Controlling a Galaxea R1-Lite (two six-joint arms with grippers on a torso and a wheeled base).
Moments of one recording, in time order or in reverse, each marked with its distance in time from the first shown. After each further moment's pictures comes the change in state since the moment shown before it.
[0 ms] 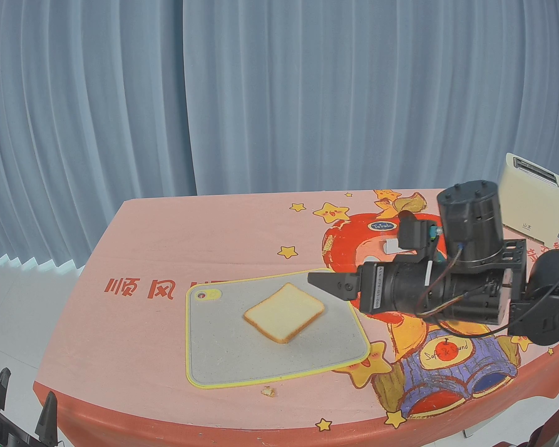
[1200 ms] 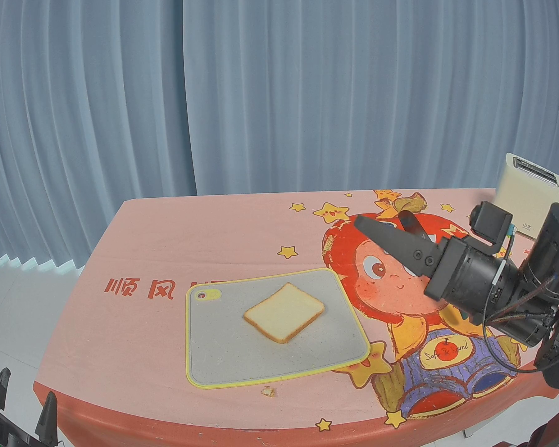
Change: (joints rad) left arm 0.000 0.000 0.000 0.000 0.000 0.000; right arm -0.030 -0.133 0.379 -0.782 0.126 0.113
